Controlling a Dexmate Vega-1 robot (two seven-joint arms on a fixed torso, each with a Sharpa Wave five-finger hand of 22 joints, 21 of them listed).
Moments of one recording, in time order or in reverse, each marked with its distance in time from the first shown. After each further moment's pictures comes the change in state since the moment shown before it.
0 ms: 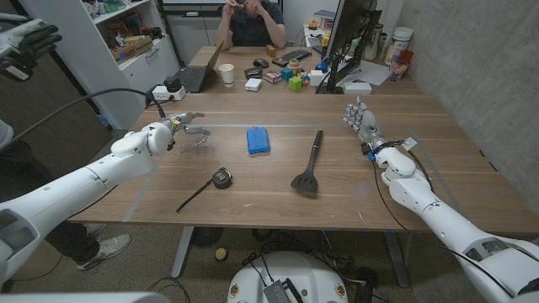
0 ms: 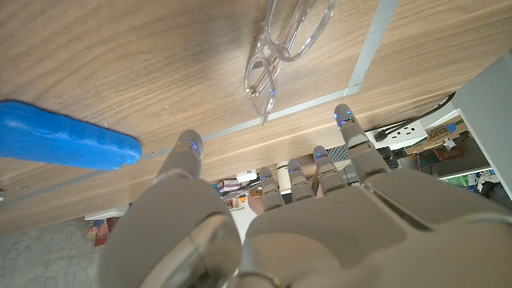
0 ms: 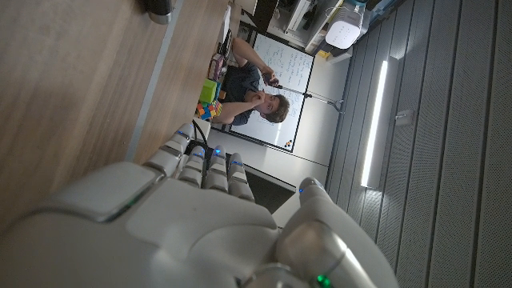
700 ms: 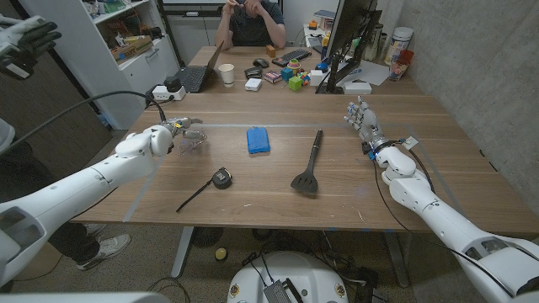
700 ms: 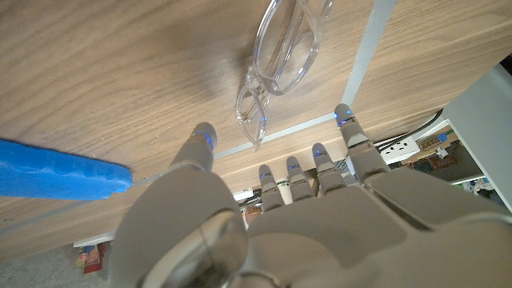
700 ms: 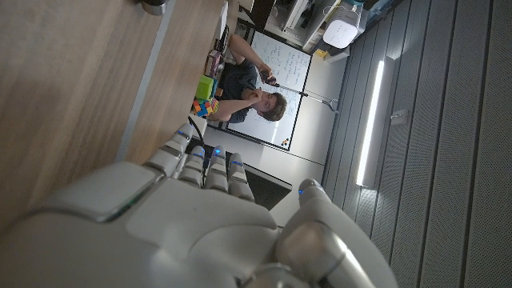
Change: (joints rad) left arm -0.027 -0.022 0.034 0.044 0.048 0.012 -0.047; left_hand 0.087 0.068 0.003 0.003 0.012 0.032 0.003 0.000 0.000 0.031 0.016 0.004 0.000 0.024 -0.008 0.006 0.003 0.015 -0.007 -0.018 0.000; right arm 0.010 0.005 0.001 0.019 -0.008 0.020 0.002; right_hand -0.008 0.008 -0.005 0.004 0.007 0.000 0.000 0.000 0.000 -0.002 0.002 0.000 0.000 0.000 0.000 0.000 0.000 0.000 0.000 0.000 0.000
